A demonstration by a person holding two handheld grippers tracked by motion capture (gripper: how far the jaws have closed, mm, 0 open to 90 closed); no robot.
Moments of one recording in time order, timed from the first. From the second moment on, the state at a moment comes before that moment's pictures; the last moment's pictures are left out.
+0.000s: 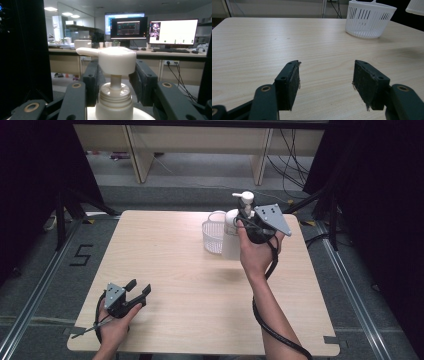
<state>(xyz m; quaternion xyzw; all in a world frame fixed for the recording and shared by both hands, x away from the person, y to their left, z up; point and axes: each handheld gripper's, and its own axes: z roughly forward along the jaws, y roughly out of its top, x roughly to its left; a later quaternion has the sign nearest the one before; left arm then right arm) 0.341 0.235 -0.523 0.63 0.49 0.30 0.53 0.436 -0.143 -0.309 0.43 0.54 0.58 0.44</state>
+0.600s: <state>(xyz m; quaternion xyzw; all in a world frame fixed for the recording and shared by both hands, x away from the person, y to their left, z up) 0.341 0.235 -0.523 0.63 0.49 0.30 0.53 0.447 -0.137 -0.301 0.42 0.54 0.58 0.45</state>
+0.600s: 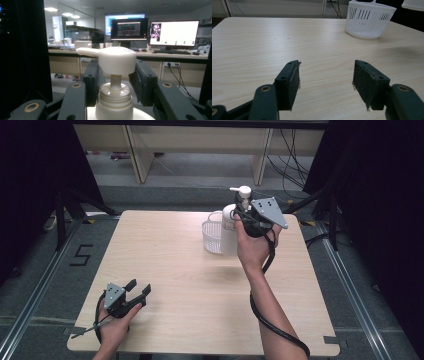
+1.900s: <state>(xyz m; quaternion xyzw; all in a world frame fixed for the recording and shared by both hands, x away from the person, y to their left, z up) 0.342 0.235 -0.524 0.63 0.49 0.29 0.53 0.466 -0.127 -0.291 0.42 0.54 0.58 0.45</state>
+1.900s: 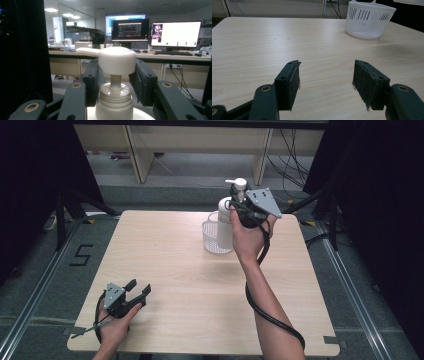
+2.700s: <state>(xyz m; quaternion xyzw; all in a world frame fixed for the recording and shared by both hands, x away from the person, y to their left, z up) 0.341 0.236 -0.523 0.63 0.49 0.29 0.53 0.479 -0.122 -0.289 0.42 0.54 0.58 0.44</state>
